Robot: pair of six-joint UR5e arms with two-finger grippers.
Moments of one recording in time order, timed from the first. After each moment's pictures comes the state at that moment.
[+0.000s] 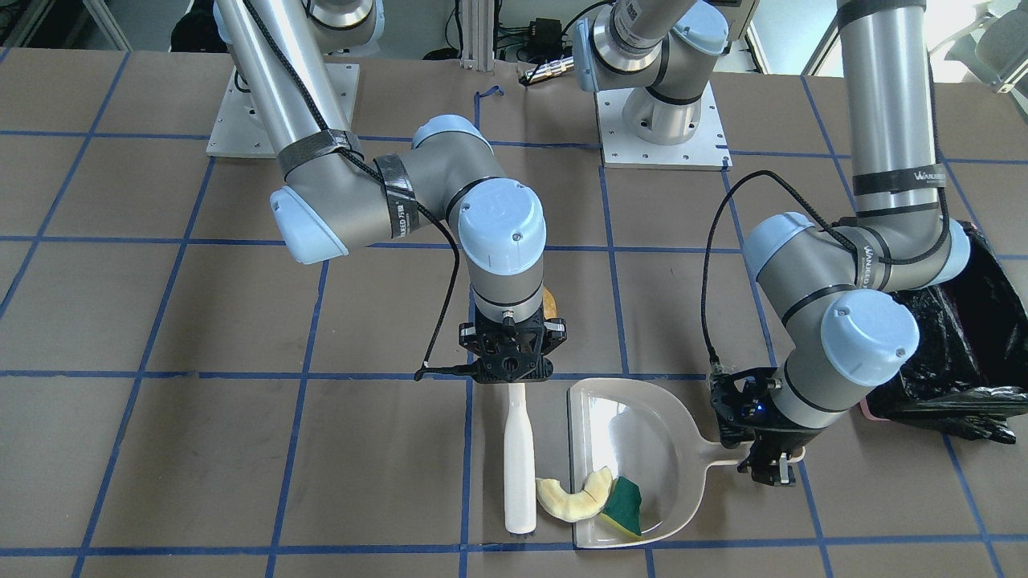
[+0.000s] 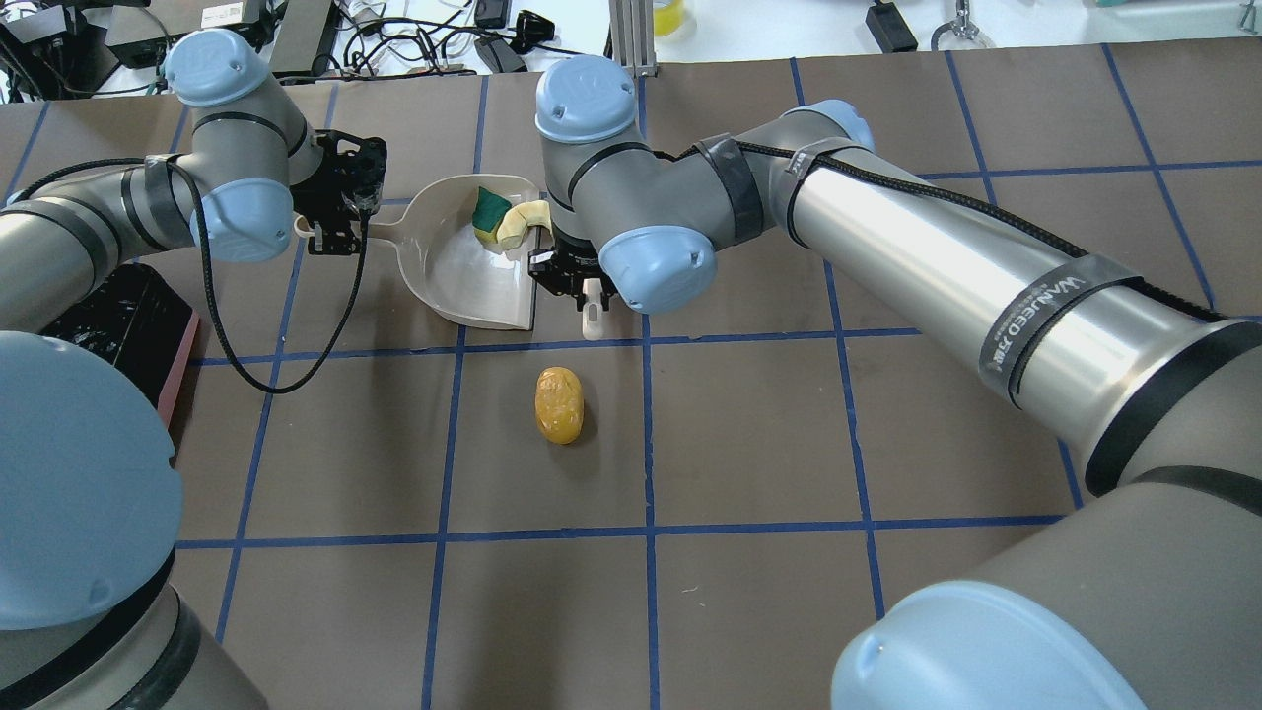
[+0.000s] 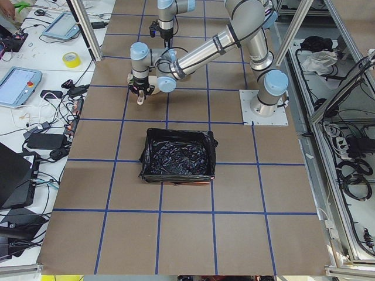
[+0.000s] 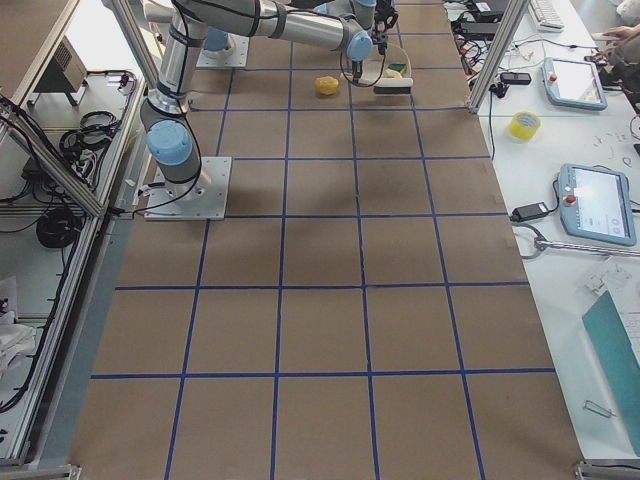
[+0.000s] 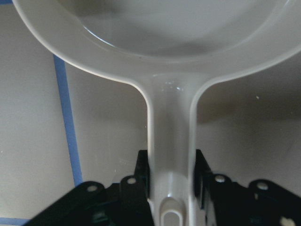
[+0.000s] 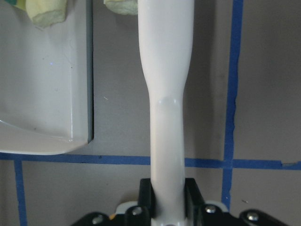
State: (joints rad) left arm -1.39 -2.10 -1.61 -0.87 1.57 1.79; right arm 2.01 -1.01 1.46 -2.08 -1.48 0.44
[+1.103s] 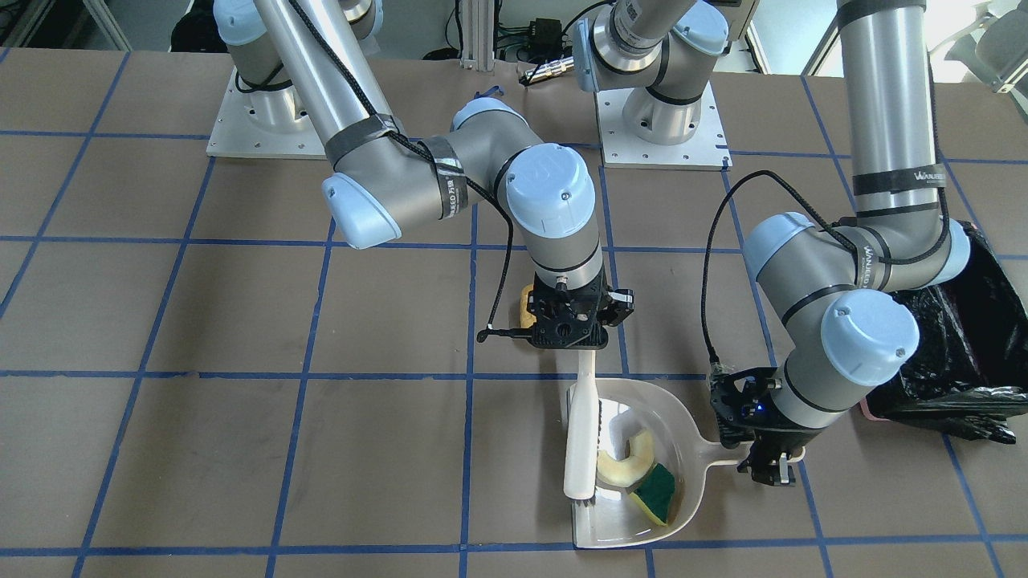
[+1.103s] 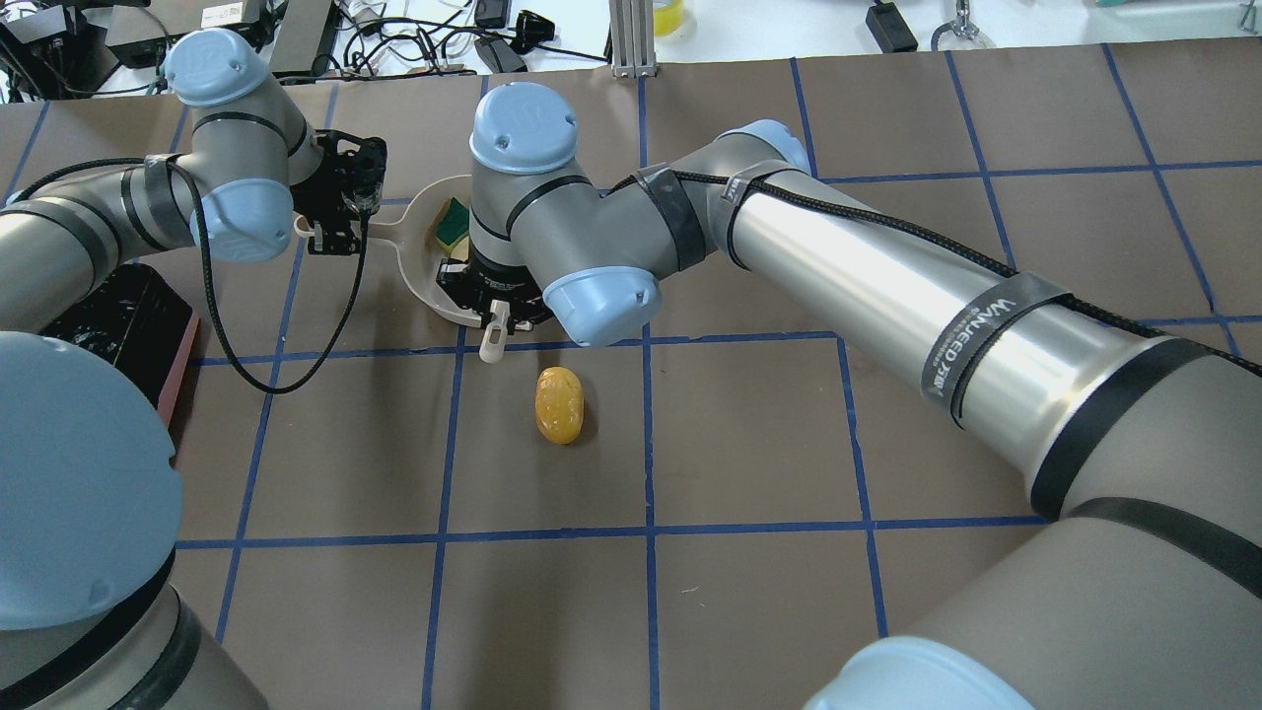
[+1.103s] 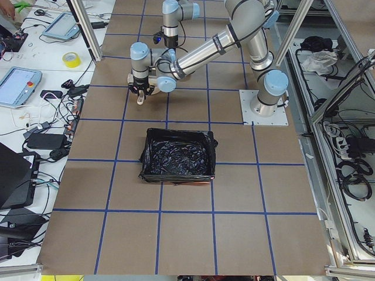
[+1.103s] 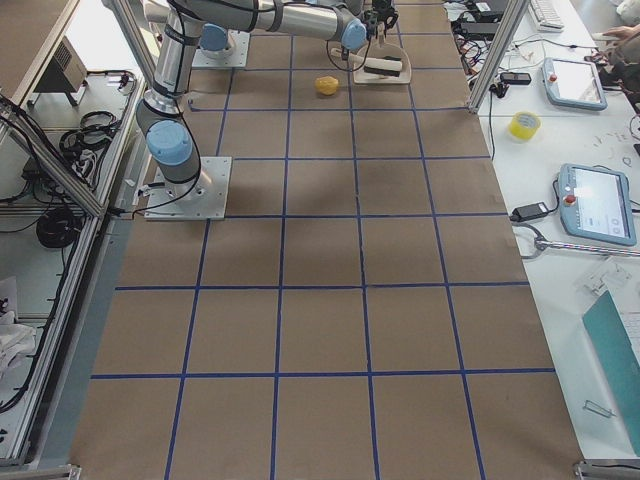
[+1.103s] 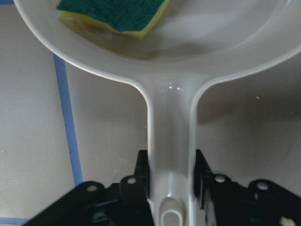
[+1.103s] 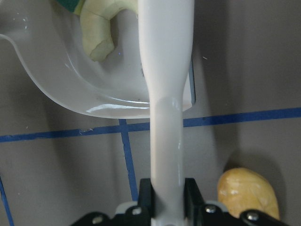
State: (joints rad) left arm -1.39 -2.10 -1.61 -0.87 1.57 1.79; right arm 2.08 -1.03 1.43 -2.11 -1.33 0.66
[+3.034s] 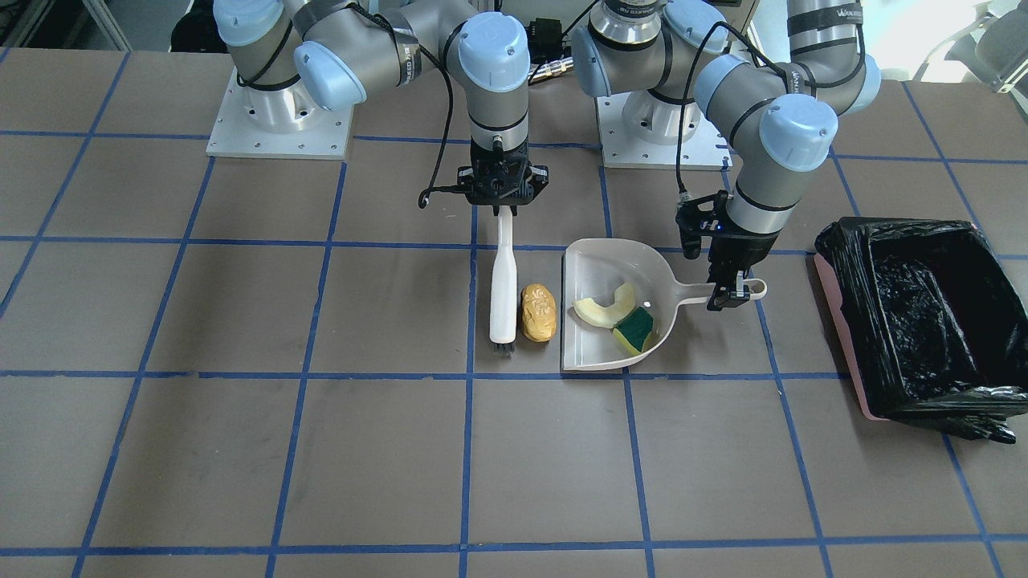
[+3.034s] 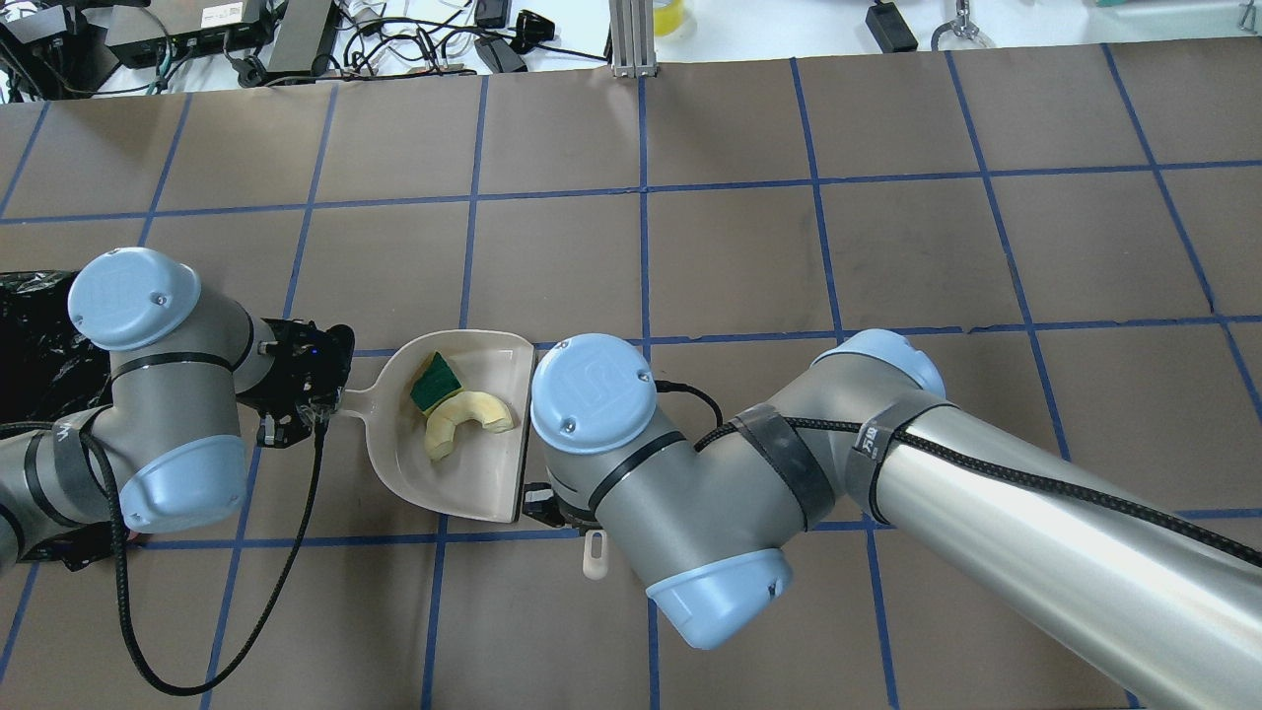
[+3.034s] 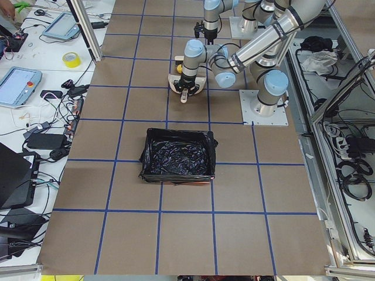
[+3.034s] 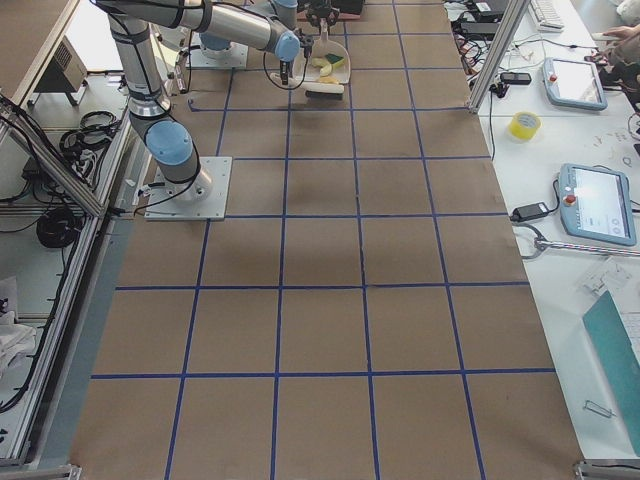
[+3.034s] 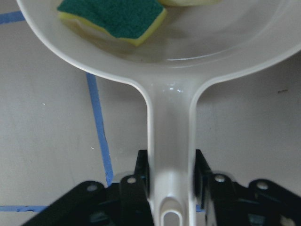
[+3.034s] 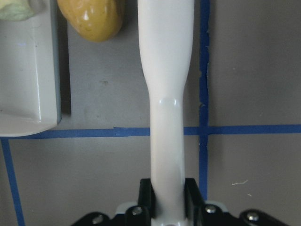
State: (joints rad) left arm -1.30 -1.59 -2.28 -0.71 1.58 1.94; right arm 2.20 -1.39 2.01 -2.20 -1.46 0.68
